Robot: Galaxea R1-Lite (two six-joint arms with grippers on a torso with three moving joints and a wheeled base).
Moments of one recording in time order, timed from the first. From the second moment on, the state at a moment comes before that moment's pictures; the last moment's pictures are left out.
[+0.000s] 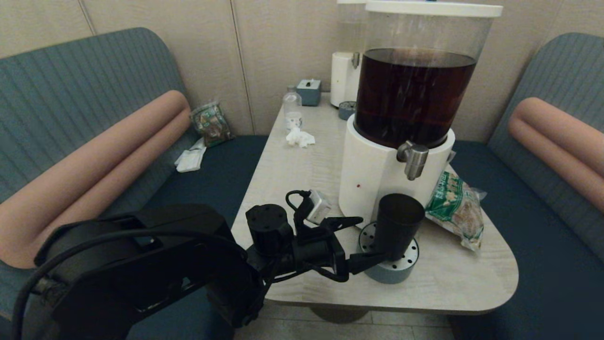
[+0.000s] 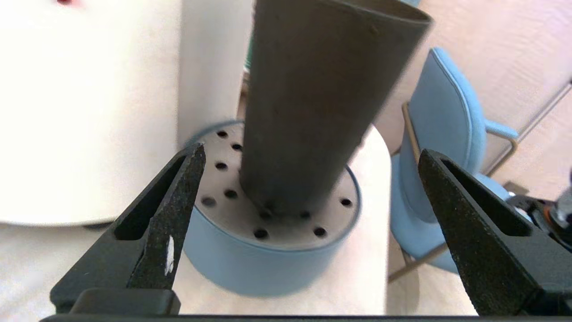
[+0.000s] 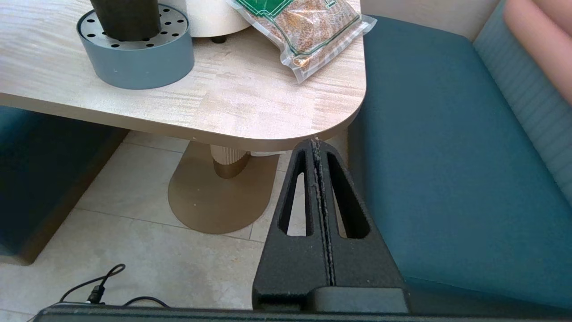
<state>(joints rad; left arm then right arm) -0.64 2.34 -0.93 -1.52 -0.67 -0.18 -0.01 0.00 0.00 0.01 0.03 -0.09</state>
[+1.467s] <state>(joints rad) 0.04 1.16 -0.19 -1.52 -0.66 -0.49 -0.01 0.00 0.00 0.02 0.03 -0.09</state>
